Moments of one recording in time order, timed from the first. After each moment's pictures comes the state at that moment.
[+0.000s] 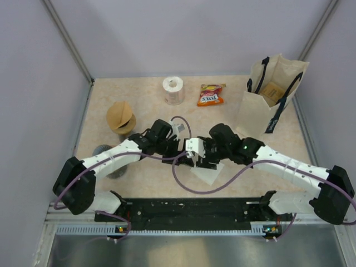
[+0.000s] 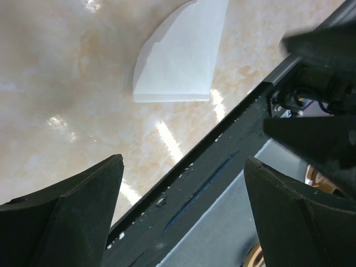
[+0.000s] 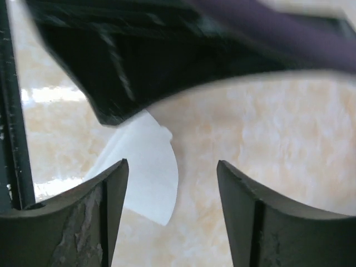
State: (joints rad) left arm -0.69 1.38 0.88 -0.40 0.52 -0.58; right arm 0.88 1.23 0.95 -0.54 -0.31 -0.76
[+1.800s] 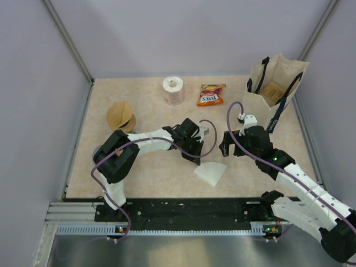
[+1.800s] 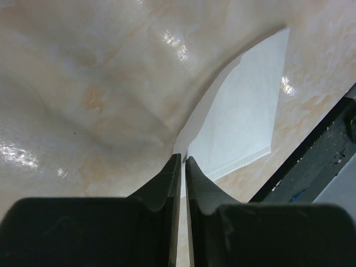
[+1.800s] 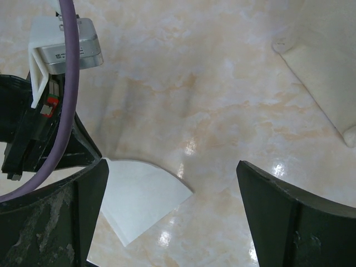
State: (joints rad) left arm -0.81 1.85 1.16 -0.35 0.42 -0.33; right arm 0.54 0.85 0.64 -0.37 0.08 0.31
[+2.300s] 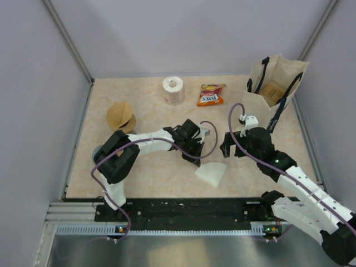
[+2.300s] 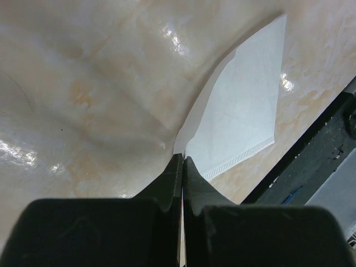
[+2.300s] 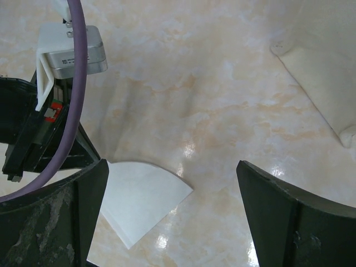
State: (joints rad) left arm -0.82 1.85 1.16 -0.37 0.43 -0.34; right arm 0.54 0.81 0.63 -0.37 0.08 0.30
